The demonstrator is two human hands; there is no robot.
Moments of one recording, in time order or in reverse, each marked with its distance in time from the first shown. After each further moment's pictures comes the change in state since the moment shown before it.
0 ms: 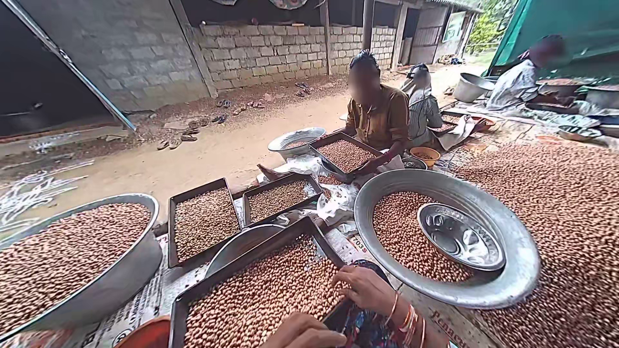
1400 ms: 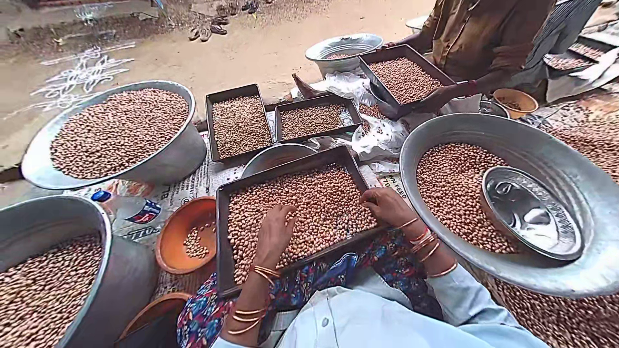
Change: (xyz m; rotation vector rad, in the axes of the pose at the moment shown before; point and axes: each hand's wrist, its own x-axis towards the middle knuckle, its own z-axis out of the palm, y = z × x) left_hand -0.054 -0.176 -0.022 0.643 -0.062 -0.952; right_hand 0.060 0.027 -0.008 -0.006 -0.070 0.170
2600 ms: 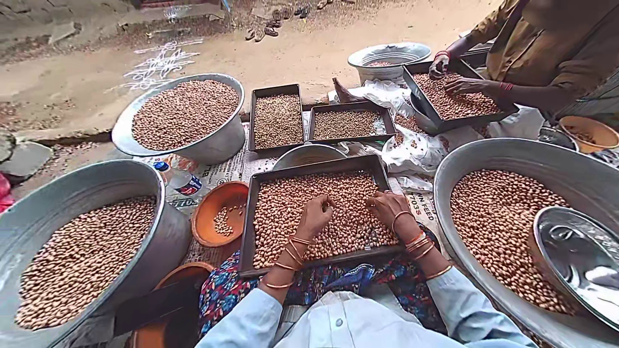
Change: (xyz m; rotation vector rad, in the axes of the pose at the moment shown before) left_hand 0.042 0.017 0.022 -0.382 -0.081 -0.040; right_hand 0.059 -0.020 0.028 -0.460 -0.177 -0.020
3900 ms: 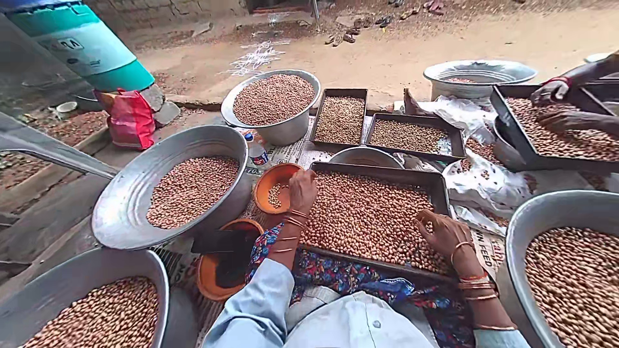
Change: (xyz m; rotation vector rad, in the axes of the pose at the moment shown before) left_hand -0.039 -0.069 -0.114 0.393 0.601 -0.273; right_hand -0.004 0.010 0.020 0.165 0.315 -0.106
